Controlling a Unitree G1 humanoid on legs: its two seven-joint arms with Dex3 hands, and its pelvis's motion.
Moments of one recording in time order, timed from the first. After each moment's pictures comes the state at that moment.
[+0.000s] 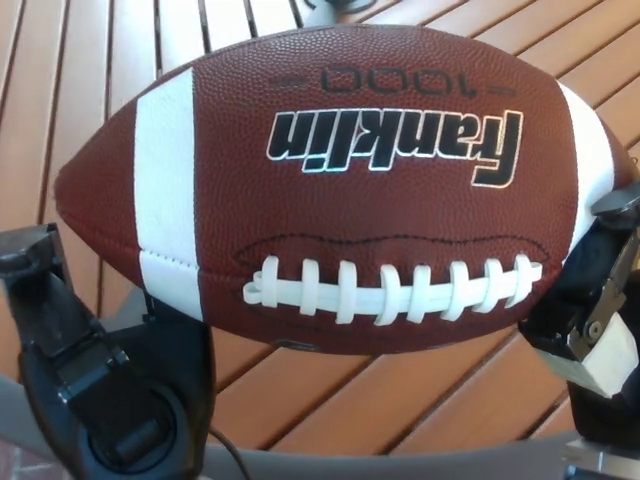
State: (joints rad) left_arm 0.09 0.24 -0.76 -0.66 -0.89 -0.85 0.50; right_arm 0.16 0.00 0.43 -0.78 0.24 -0.15 -0.49
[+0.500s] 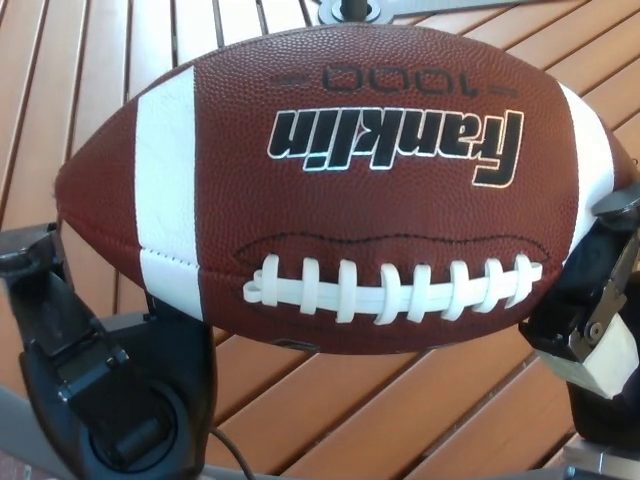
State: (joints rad) left_arm 0.08 0.24 -0.76 -0.66 -0.89 -0.86 0.51; right_arm 0.16 0.00 0.43 -0.78 0.25 -0.15 -0.49
